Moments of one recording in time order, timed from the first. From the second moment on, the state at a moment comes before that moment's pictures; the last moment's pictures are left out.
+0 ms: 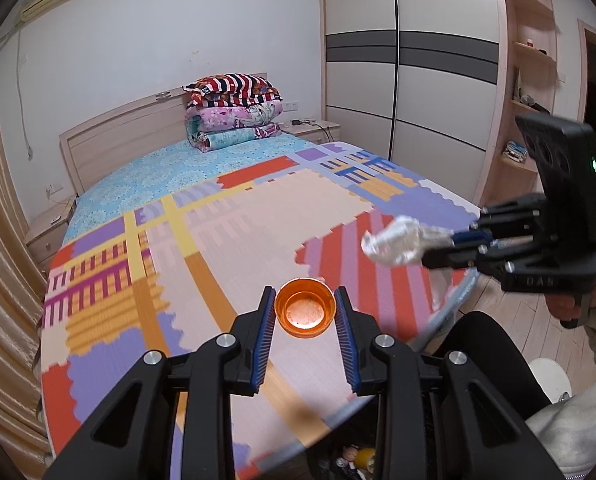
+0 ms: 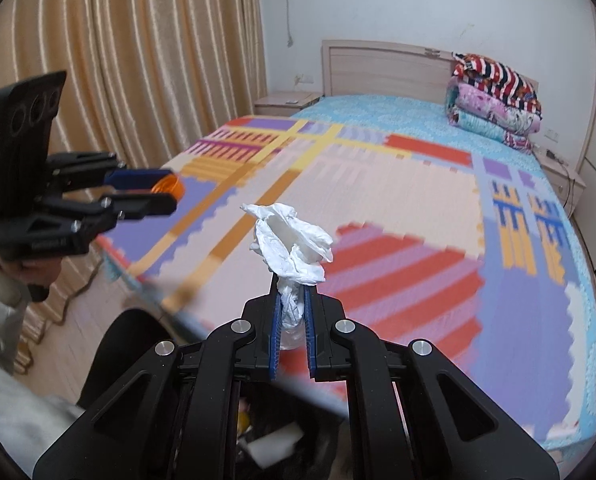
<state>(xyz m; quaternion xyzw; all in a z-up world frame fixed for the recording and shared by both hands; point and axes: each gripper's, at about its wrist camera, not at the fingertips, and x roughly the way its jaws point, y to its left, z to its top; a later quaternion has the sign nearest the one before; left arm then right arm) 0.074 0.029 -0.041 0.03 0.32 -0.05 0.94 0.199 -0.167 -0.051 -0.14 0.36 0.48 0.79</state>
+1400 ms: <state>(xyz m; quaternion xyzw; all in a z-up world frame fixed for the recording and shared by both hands) 0.034 -0.033 -0.233 -0.06 0.51 -0.11 0.85 0.116 -0.185 -0.207 -0.15 0.55 0.47 0.67</state>
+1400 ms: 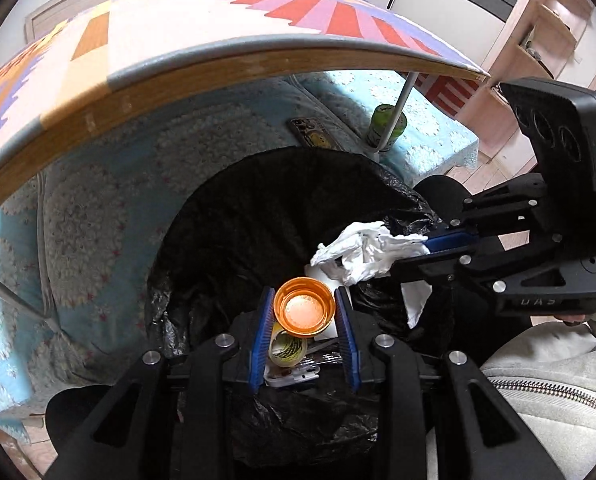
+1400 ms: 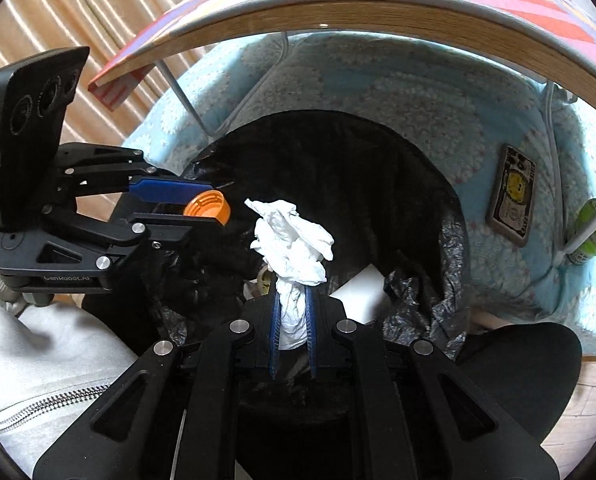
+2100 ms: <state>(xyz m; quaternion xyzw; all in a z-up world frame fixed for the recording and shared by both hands) 0.018 -0.039 -0.194 -0.08 0.48 -0.11 0.87 0.111 -0.185 -0.168 -0.15 0.52 0.48 0.69</state>
